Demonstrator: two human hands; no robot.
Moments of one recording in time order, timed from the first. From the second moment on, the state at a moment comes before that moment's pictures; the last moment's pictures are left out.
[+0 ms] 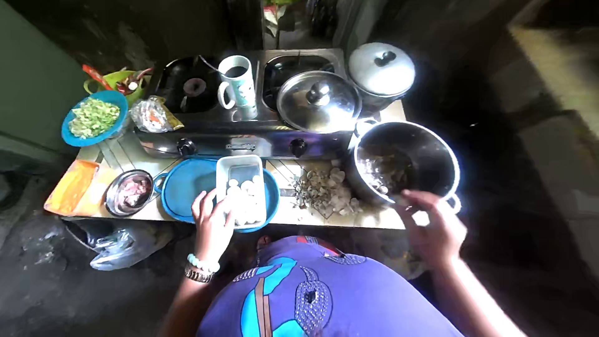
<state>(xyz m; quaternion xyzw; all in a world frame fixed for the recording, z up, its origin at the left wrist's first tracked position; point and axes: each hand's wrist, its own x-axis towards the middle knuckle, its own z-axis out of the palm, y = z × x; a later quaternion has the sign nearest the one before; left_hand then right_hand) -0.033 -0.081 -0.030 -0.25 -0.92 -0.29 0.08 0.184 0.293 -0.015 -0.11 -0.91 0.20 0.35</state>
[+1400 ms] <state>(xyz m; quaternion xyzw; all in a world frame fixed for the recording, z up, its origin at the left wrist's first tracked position) -0.022 0.000 -0.038 -0.45 -0.83 -0.33 -0.02 0.202 0.282 -0.122 -0.33 -0.89 0.26 0.17</state>
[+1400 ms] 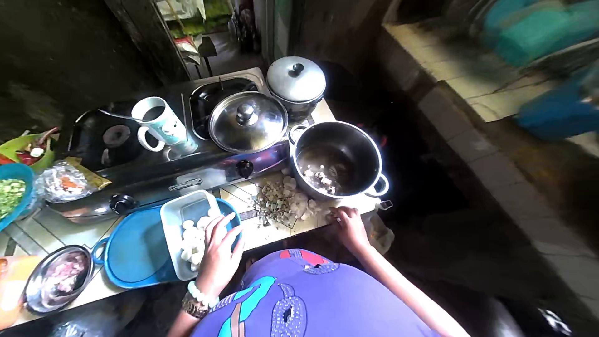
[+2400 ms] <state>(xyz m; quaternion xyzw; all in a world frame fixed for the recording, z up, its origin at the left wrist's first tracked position) 0.002 0.009 -0.043 -0.44 -0.78 -0.43 -0.11 0.160 0.240 -0.074 -0.29 -0.85 0.41 0.14</state>
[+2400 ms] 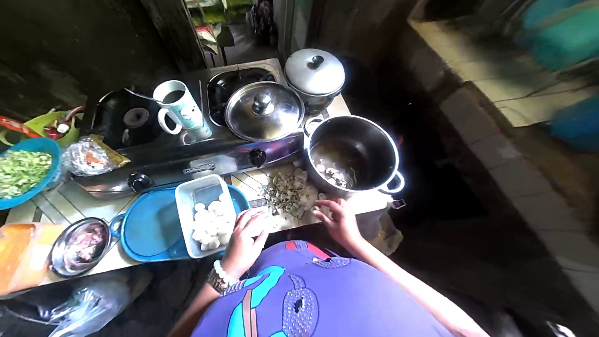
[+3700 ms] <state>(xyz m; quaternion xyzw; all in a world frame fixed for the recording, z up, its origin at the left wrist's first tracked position) 0.009 0.016 -0.022 -0.24 -0.63 -0.69 -0.25 0.079 0.212 -0.016 -0.07 -0.87 0.47 0.14</state>
